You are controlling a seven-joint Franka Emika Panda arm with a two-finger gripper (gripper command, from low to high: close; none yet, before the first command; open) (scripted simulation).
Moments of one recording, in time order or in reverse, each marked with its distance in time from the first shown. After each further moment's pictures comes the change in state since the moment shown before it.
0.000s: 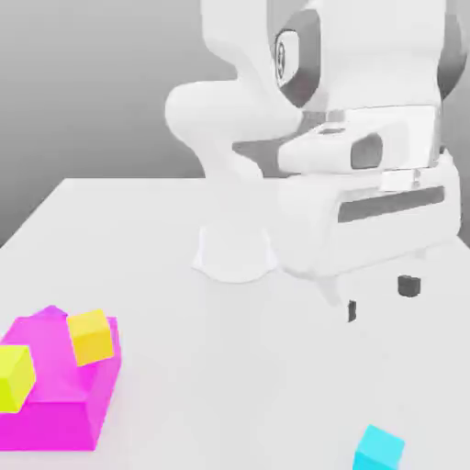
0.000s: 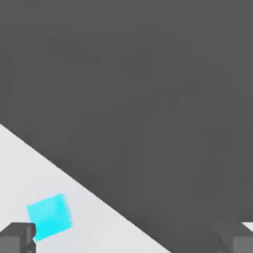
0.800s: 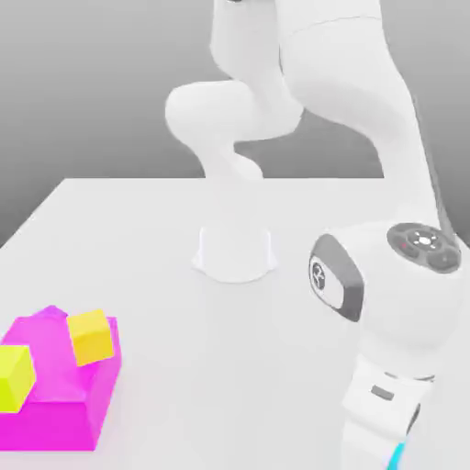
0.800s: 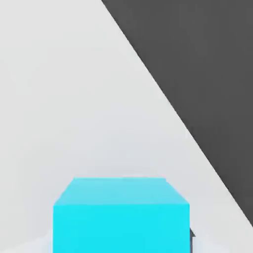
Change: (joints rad) arm 0.034 0.327 0.039 0.005 -0.048 0.117 -0.130
